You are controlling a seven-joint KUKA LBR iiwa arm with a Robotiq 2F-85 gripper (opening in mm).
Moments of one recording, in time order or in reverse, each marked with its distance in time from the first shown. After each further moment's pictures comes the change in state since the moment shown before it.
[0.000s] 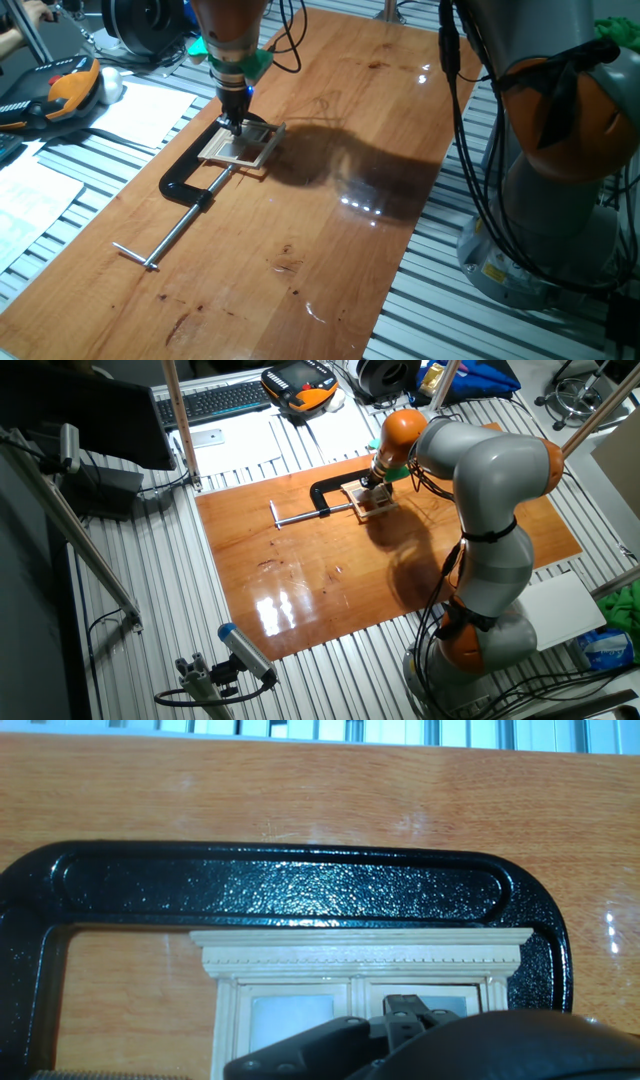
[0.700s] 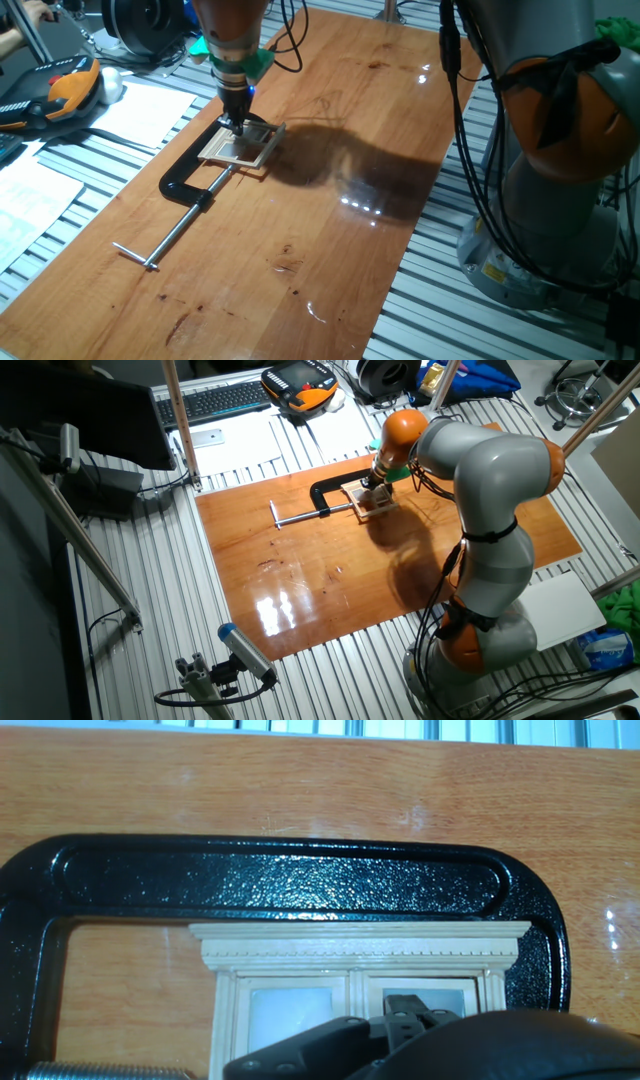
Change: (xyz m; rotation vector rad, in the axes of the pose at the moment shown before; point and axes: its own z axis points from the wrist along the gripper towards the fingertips) arm 0.003 -0.001 -0.001 -0.005 0.008 -0.002
